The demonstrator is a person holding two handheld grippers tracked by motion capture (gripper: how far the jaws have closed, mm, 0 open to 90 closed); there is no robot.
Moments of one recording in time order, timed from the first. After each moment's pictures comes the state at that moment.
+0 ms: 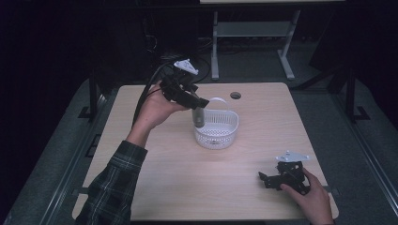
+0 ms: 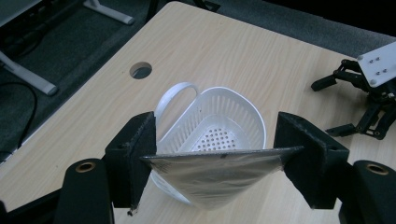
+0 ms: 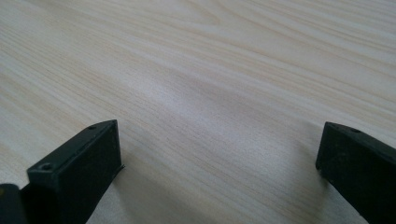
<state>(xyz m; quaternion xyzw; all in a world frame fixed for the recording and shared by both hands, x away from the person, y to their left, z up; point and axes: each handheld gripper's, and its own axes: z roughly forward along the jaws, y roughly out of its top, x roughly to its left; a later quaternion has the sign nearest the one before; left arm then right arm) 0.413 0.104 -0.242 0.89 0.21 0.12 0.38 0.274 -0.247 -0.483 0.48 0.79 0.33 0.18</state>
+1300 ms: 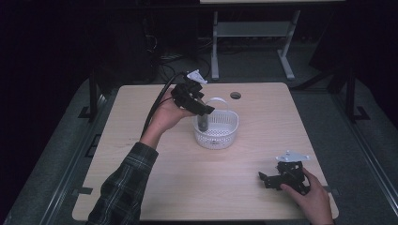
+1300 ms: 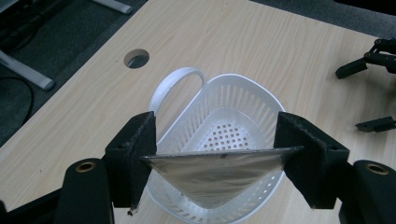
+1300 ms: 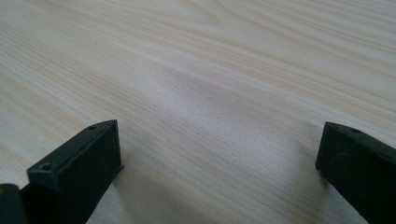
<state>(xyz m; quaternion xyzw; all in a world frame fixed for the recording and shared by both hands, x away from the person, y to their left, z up) 0.430 0.086 -0.287 0.90 0.21 0.11 0.36 0.274 -0.247 -0.483 0.48 0.79 0.33 0.18</state>
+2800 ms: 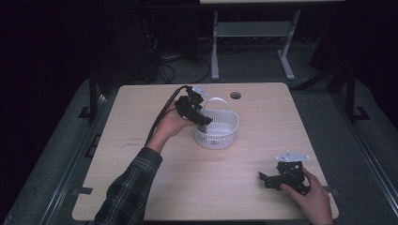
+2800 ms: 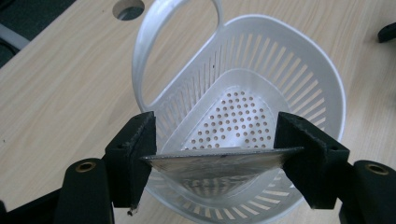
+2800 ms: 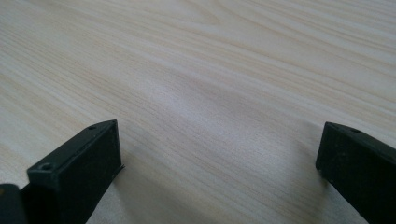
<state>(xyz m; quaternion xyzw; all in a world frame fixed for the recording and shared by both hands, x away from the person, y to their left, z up) 0.444 0.083 -0.345 0.91 0.24 0.09 0.32 0.274 -0.247 -0.483 0.48 0.79 0.33 0.18</state>
